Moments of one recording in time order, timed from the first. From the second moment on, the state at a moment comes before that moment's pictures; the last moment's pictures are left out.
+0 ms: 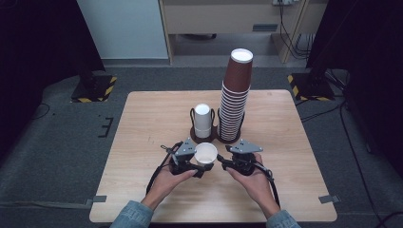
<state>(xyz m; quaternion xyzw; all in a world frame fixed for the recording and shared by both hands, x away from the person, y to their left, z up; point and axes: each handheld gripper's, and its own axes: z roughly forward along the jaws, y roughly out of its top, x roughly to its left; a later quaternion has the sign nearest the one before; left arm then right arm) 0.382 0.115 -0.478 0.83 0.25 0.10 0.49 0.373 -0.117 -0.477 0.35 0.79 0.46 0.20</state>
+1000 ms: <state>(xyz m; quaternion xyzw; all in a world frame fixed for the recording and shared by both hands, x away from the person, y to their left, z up) 0.386 0.147 -0.464 0.81 0.27 0.13 0.50 0.380 -0.140 -0.483 0.41 0.78 0.44 0.19</state>
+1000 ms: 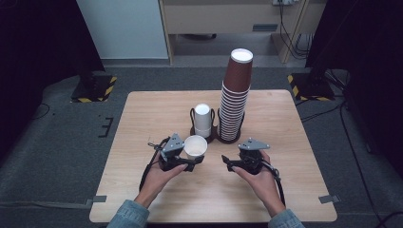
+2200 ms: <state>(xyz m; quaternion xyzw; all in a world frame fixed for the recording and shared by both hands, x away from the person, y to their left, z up) 0.378 0.208 -0.465 0.79 0.33 0.17 0.49 0.389 -0.179 -0.503 0.45 0.77 0.40 0.21</state>
